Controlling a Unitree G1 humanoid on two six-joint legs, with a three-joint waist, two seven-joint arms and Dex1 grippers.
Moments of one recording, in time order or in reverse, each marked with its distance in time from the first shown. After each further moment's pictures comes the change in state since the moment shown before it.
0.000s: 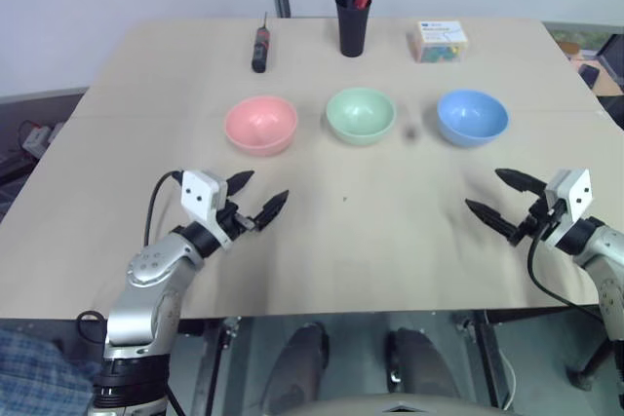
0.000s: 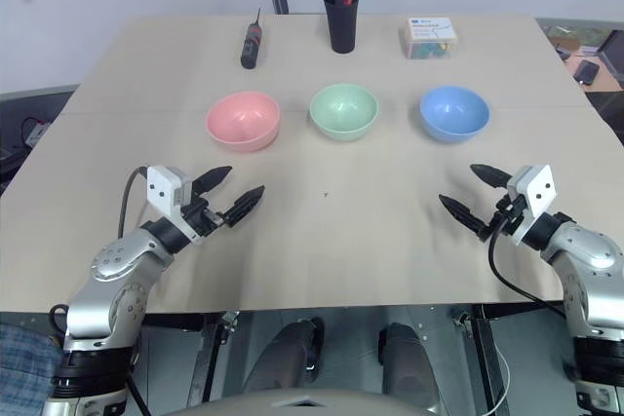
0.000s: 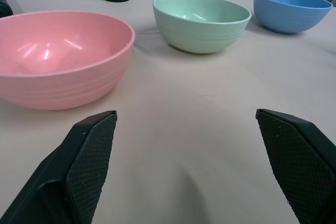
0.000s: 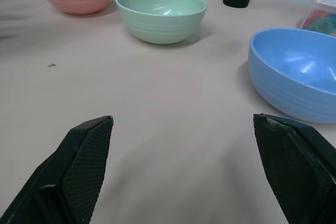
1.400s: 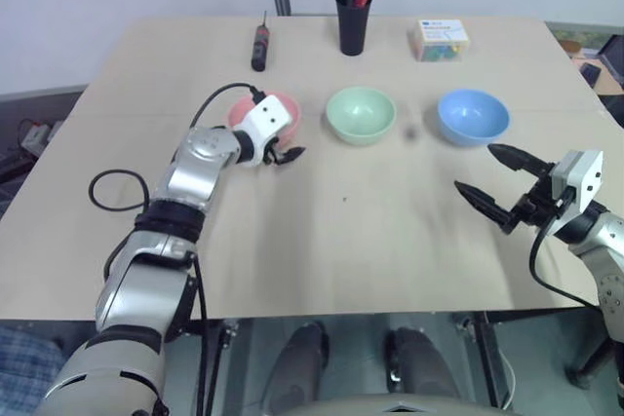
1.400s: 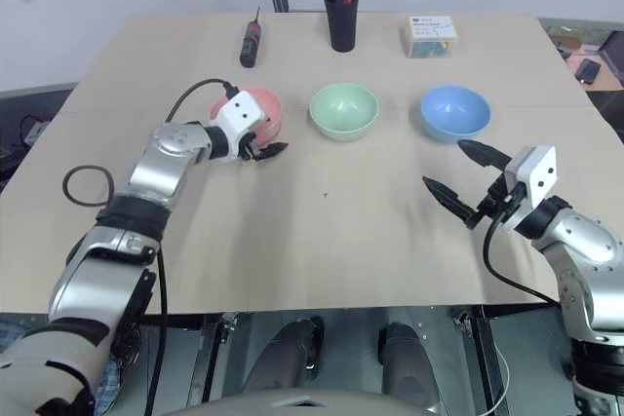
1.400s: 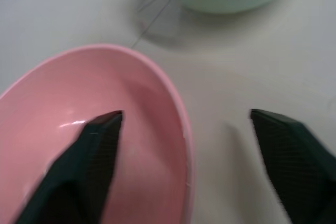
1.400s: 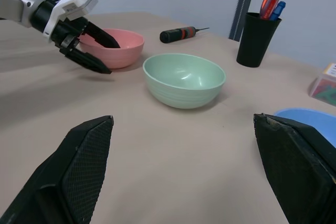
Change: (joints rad) left arm -0.854 0.101 -0.411 0.885 0.483 -0.157 -0.149; right arm 0.012 0.010 -0.008 -0.246 0.087 0.085 -0.077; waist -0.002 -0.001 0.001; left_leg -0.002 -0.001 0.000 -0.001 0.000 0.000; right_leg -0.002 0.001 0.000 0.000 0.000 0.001
